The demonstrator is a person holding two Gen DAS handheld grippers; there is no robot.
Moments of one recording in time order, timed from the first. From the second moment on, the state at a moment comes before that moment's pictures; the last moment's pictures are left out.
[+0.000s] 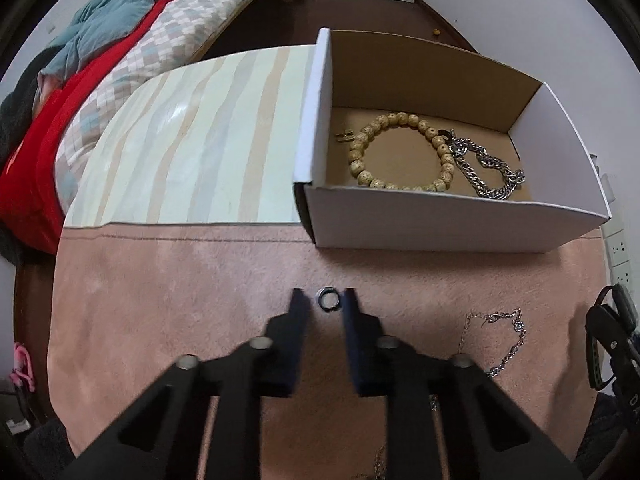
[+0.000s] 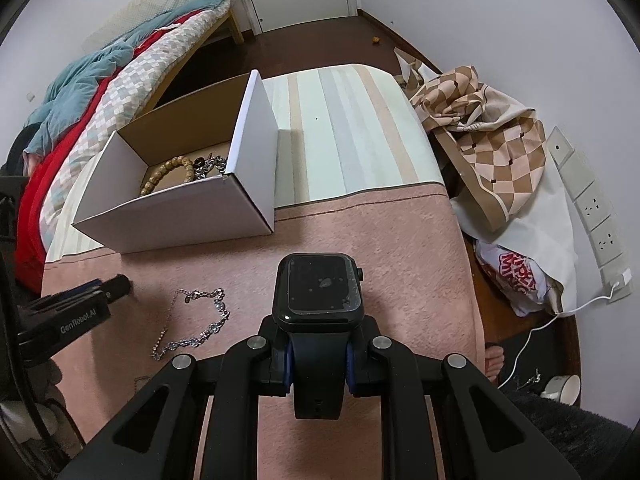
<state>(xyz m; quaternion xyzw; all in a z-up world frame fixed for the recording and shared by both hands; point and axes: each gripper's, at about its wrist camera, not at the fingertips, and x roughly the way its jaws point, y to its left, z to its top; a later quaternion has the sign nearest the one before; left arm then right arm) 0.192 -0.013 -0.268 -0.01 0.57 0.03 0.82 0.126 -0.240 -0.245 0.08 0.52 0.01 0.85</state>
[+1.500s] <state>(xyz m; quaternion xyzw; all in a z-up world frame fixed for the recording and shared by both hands) 0.286 -0.004 -0.155 -0.07 0.54 -0.02 0.84 0.276 -0.193 -0.177 0.08 0.56 0.12 0.82</state>
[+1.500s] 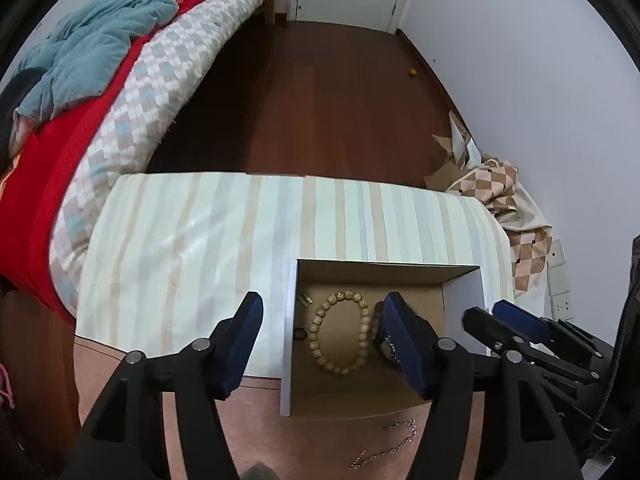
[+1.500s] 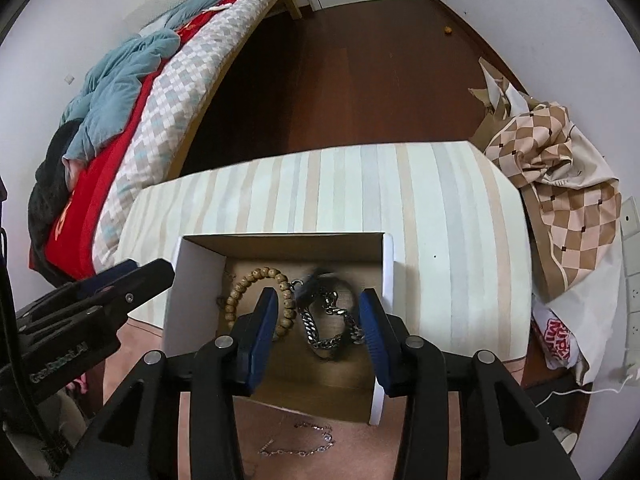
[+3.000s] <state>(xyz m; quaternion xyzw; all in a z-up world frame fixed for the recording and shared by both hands) 0.115 -0.009 -0.044 -0.02 0.44 0.02 0.90 0.087 -0.207 -0.018 -0.02 0.41 -0.01 0.91</state>
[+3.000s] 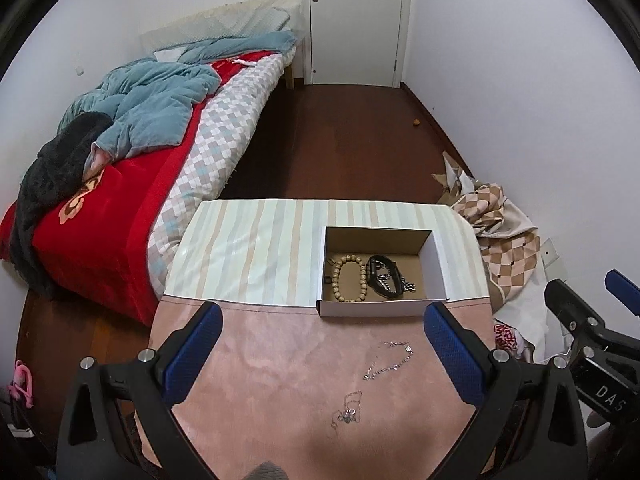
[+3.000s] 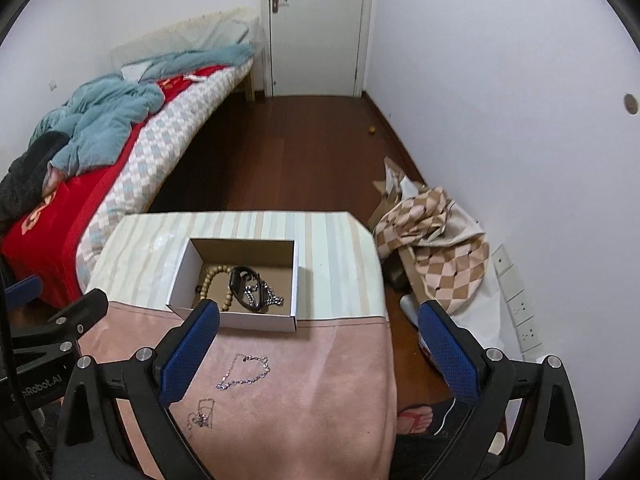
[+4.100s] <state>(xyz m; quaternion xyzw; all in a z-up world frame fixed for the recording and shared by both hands) 0.119 0.067 -0.241 0.00 0.59 0.19 0.79 0.140 -0.170 -0.268 0.01 0.56 0.05 0.83</state>
